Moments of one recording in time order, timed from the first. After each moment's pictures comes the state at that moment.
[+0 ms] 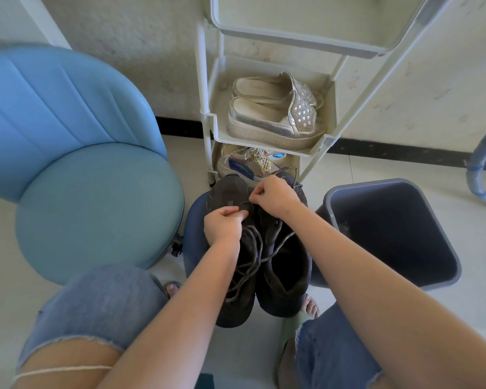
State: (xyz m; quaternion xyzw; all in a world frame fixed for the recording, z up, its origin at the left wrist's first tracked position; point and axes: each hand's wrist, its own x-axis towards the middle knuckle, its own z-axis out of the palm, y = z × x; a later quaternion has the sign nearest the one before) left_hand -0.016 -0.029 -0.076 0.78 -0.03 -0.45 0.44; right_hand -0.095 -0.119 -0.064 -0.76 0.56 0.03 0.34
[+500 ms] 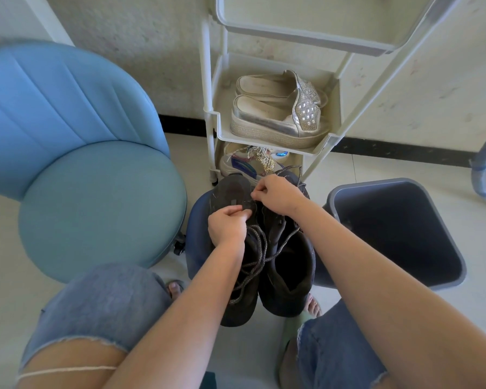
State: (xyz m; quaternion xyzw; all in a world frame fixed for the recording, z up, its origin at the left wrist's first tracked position) left_hand -0.020 -0.028 -0.078 0.78 -0.05 -0.44 0.45; right_hand -0.096 -0.124 -0.056 -0.79 0.50 0.08 0.34
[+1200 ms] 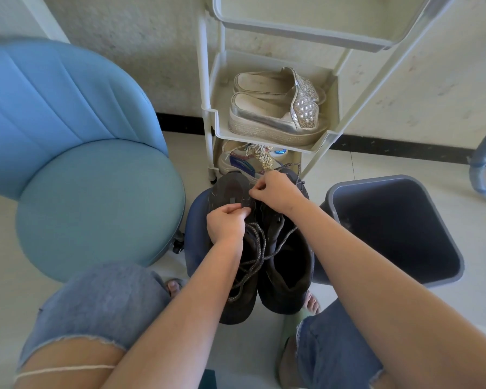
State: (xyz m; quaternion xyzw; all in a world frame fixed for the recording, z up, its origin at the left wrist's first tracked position) left_hand -0.018 -0.028 -0.076 0.78 -0.04 -0.45 0.44; right_hand -0.096 -0.122 -0.060 -0.77 0.53 0.02 0.35
